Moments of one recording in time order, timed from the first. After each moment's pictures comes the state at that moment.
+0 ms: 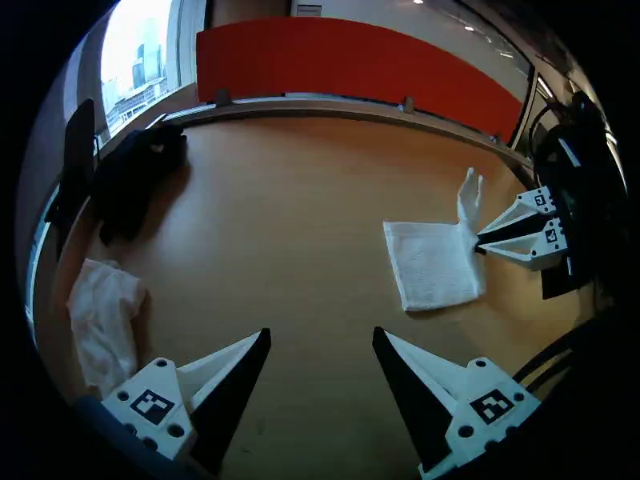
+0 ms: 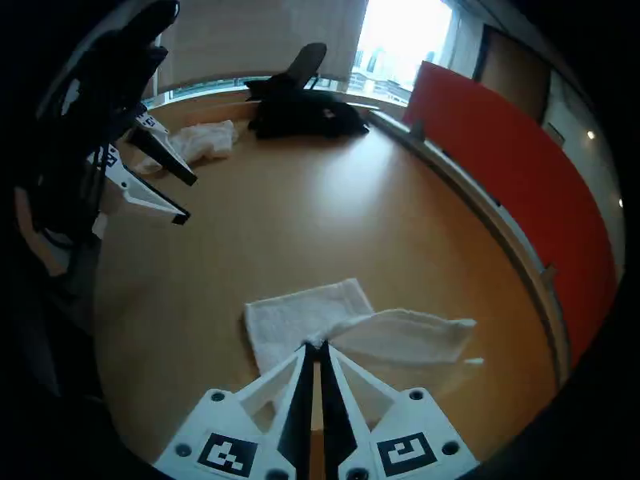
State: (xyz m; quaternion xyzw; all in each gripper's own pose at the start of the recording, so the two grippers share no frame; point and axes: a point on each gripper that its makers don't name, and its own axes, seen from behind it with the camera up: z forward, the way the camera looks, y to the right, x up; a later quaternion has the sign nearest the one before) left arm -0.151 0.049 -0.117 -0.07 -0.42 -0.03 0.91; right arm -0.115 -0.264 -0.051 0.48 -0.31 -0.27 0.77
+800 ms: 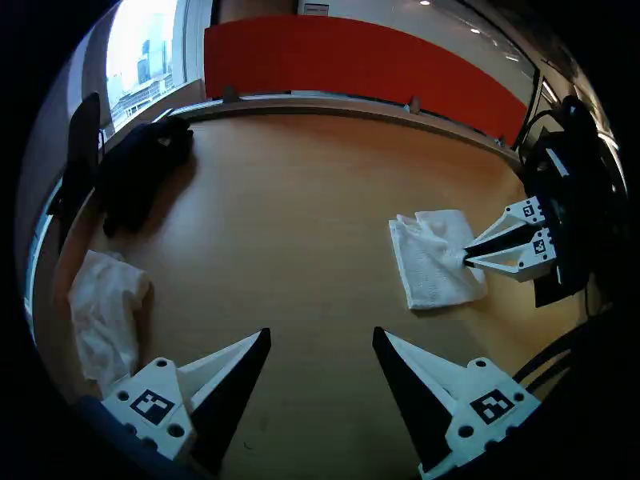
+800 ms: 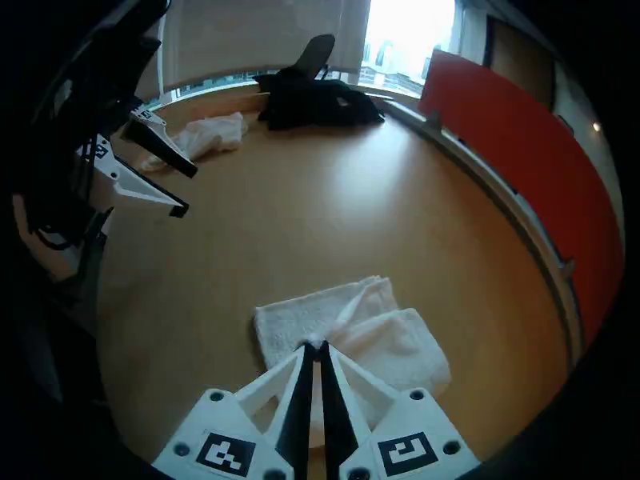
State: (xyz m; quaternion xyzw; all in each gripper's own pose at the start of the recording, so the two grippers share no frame) left arm -0.153 0.043 -0.121 -0.06 -0.42 -0.03 0.90; right arm -0.135 -0.278 -0.056 0.50 -0.34 -0.26 0.76
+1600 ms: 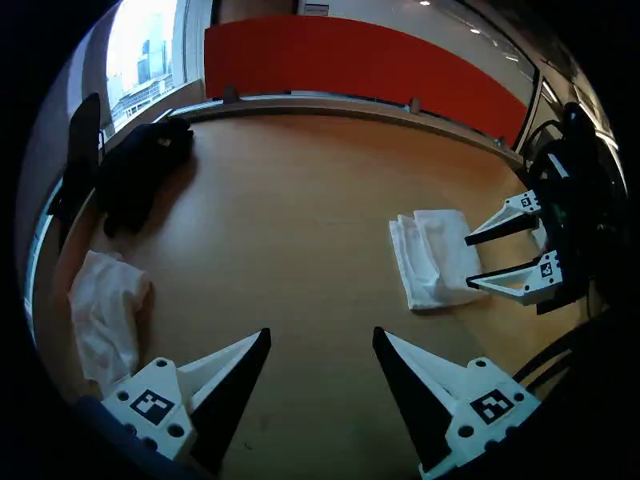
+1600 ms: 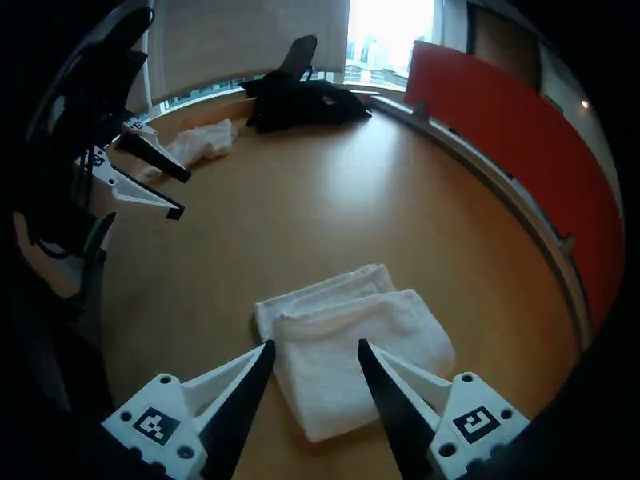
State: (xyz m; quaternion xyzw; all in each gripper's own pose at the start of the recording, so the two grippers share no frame) left arm -0.152 0.042 -0.121 -0.06 -0.42 -0.03 0.90; right arm -0.138 -0.268 -0.062 0.48 -0.35 -0.22 0.77
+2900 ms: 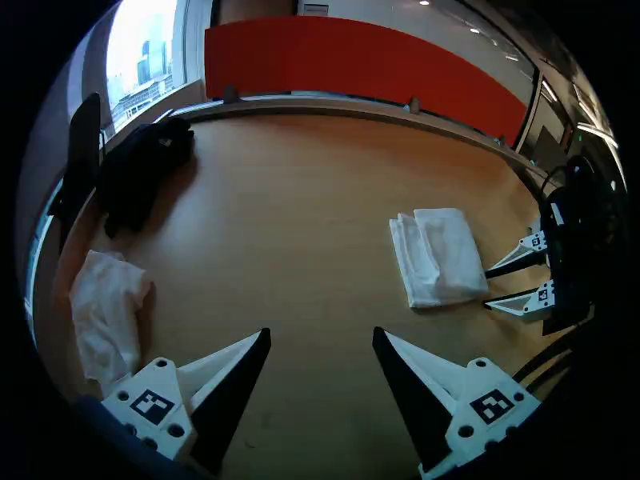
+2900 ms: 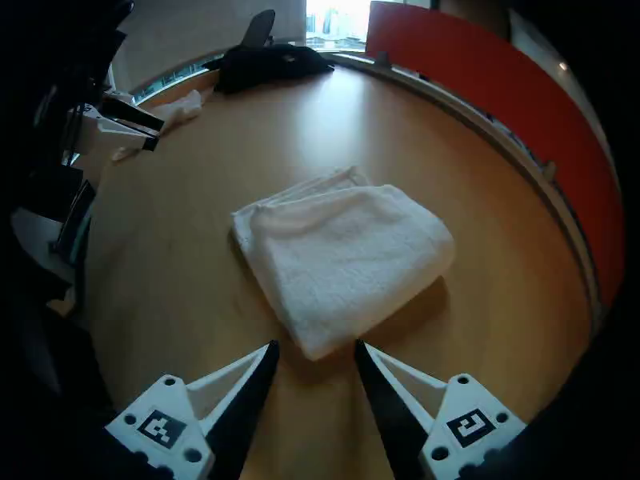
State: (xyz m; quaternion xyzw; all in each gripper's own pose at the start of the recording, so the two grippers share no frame) left arm -0.152 0.041 -0.124 -0.06 -0.42 -0.03 0.90; right arm -0.190 -0.193 -0.101 0.41 -0.43 -0.21 0.78
